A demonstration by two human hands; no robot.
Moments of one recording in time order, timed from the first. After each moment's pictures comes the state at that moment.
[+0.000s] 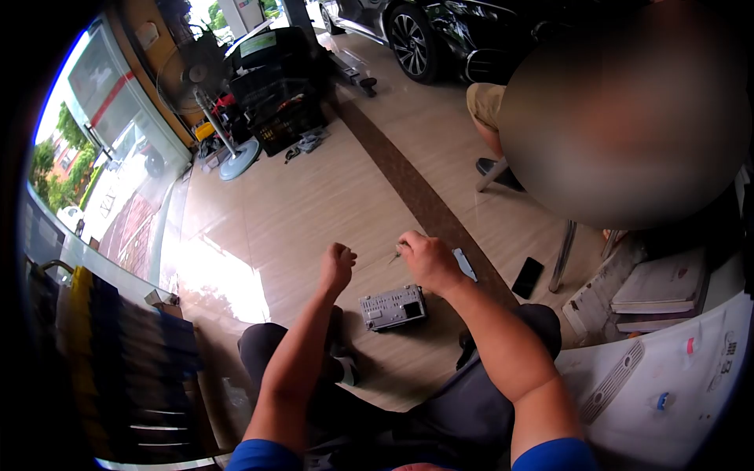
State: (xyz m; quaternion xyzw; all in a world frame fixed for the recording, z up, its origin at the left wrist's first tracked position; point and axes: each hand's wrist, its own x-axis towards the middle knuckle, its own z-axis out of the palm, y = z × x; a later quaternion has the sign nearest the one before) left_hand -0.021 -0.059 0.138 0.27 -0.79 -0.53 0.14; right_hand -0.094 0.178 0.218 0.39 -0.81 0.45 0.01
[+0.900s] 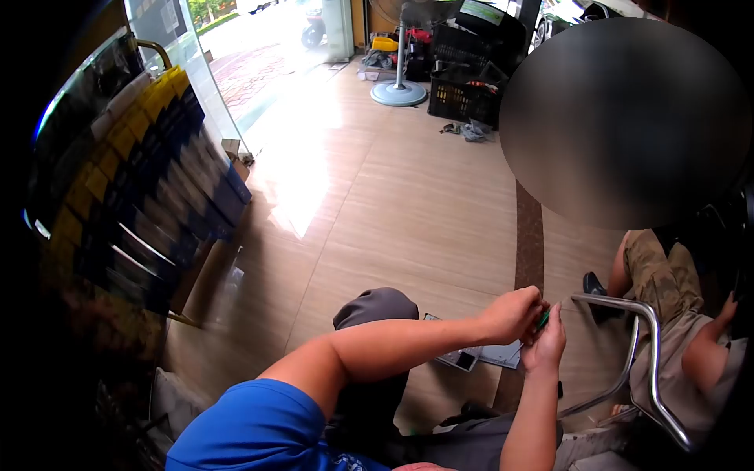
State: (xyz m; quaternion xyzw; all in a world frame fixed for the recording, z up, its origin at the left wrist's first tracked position) left_hand -0.036 0.006 0.245 0.11 -0.73 -0.66 0.14; right_hand -0.109 0.128 0.231 0.01 -0.47 0.81 -0.35
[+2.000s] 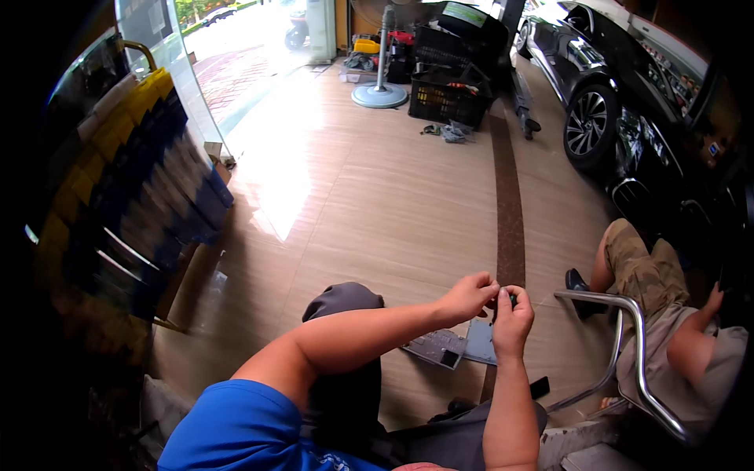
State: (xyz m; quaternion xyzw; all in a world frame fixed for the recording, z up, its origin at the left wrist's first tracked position) left_hand -0.028 -0.032 0.213 0.16 -0.57 -0.80 0.05; right_hand -0.093 0.090 0.214 0.24 -0.69 0.67 -0.12
